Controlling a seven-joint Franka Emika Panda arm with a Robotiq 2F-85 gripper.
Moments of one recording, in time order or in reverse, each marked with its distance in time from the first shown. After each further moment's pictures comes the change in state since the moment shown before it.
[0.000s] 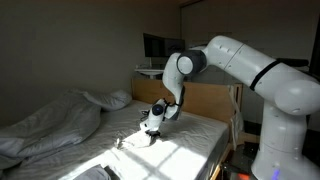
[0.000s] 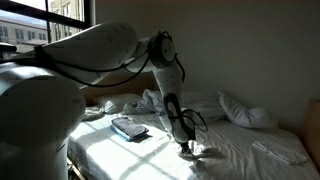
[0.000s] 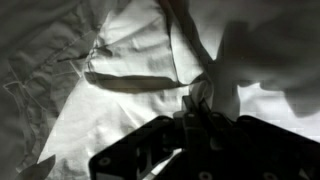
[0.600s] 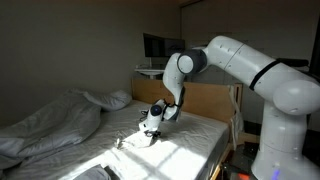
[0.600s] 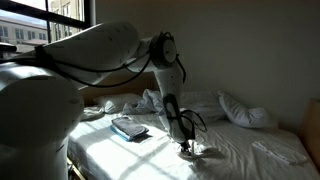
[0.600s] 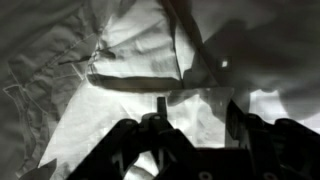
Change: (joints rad) arm -0.028 -0.002 0.044 0.000 0.044 -0.050 -0.064
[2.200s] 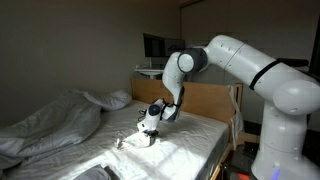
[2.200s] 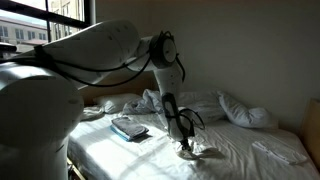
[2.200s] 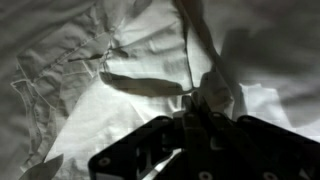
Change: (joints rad) arm -0.005 -0.011 0.025 0.000 0.025 -0.038 -0.078
